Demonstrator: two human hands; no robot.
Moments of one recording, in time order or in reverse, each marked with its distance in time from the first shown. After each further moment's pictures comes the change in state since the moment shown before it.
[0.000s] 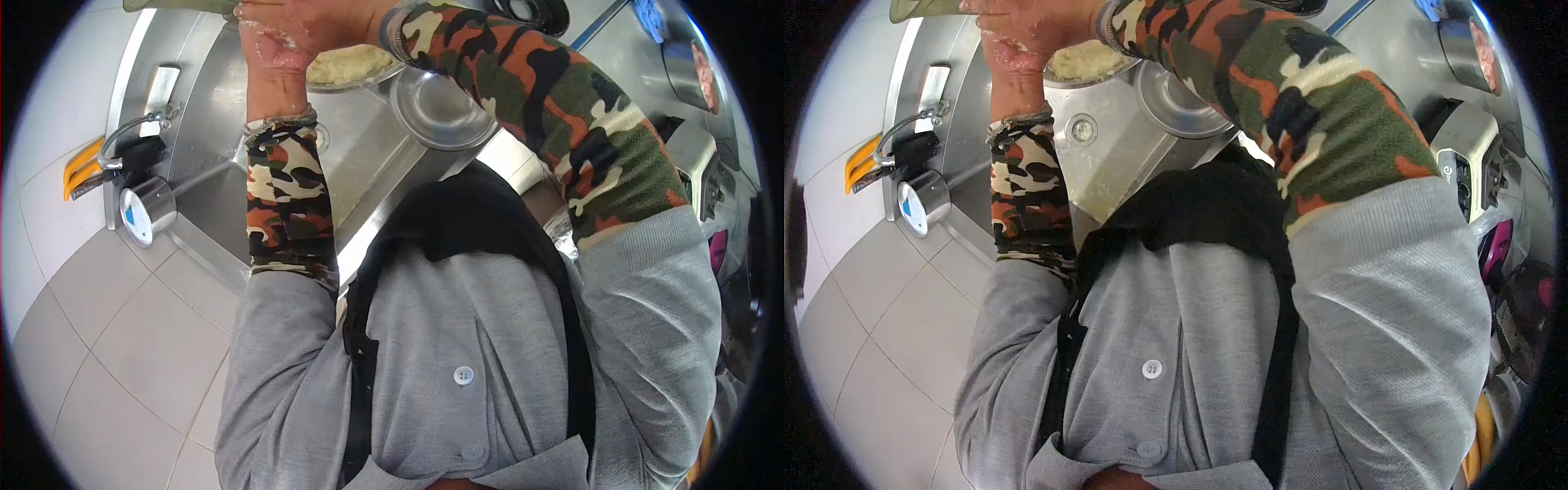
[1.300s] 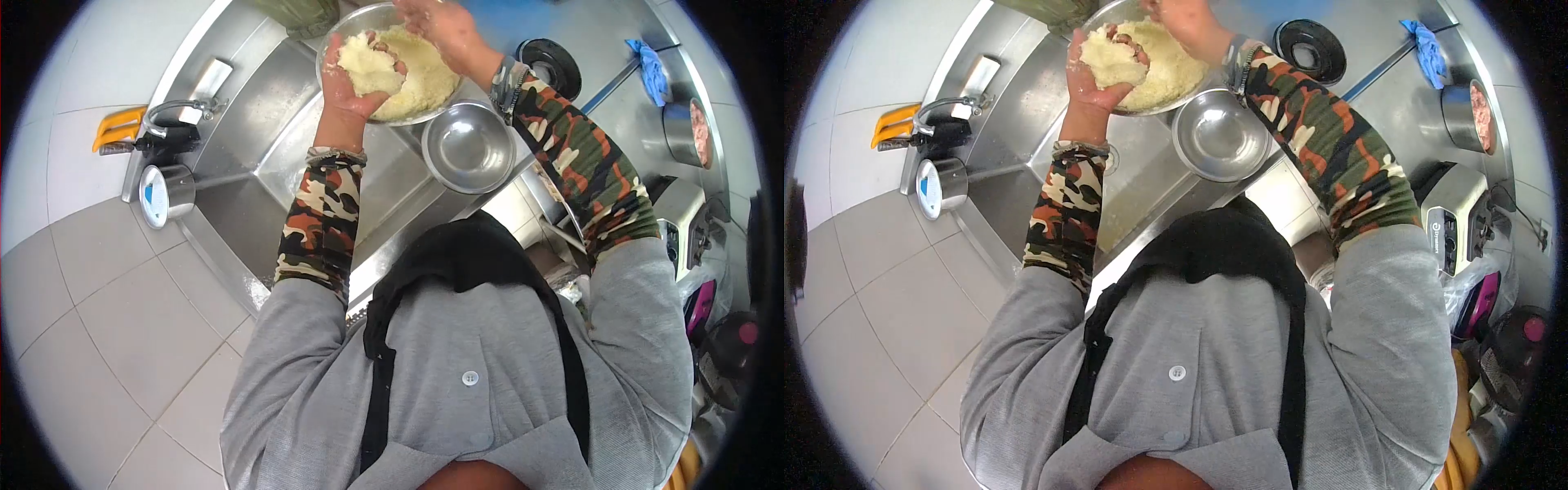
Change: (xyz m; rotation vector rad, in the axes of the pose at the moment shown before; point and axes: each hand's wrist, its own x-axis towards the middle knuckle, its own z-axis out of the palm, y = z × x) left_hand -0.023 -0.018 0.043 -0.373 0.193 -0.180; right_hand -0.032 0.039 0.002 1.125 0.269 1.329
